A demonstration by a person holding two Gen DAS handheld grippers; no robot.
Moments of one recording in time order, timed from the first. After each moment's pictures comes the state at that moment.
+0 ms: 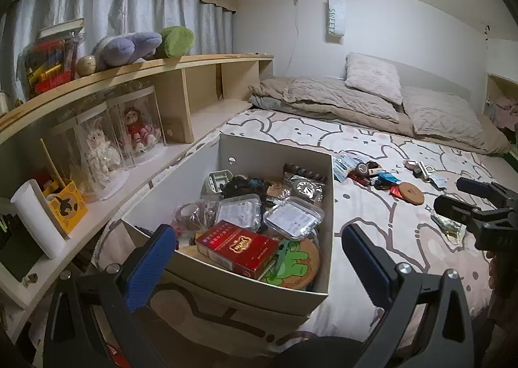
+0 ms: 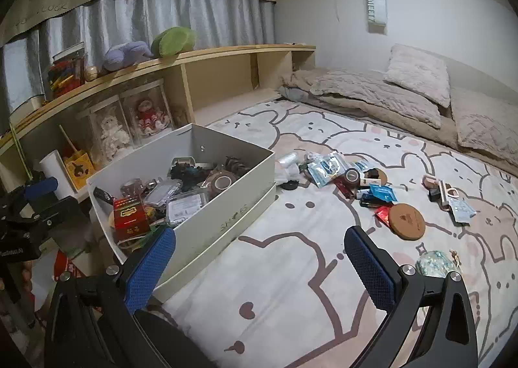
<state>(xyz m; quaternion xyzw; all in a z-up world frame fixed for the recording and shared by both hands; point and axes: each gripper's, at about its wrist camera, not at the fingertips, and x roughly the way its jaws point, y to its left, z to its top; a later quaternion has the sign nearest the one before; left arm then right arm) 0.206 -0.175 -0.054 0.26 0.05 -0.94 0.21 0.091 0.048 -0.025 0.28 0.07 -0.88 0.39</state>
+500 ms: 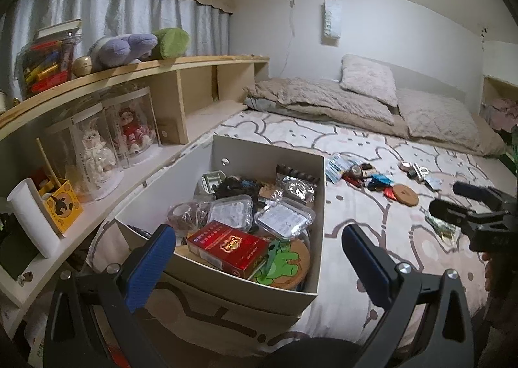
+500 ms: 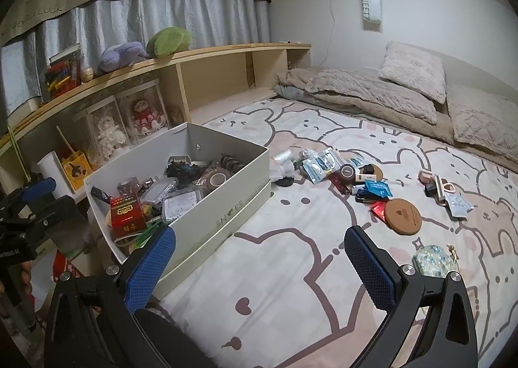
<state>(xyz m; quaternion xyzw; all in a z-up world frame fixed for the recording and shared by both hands) 0.207 -0.169 -0.053 0.25 0.06 -0.95 0.20 0.090 0.055 -0.027 0.28 0.07 -0.88 0.38</state>
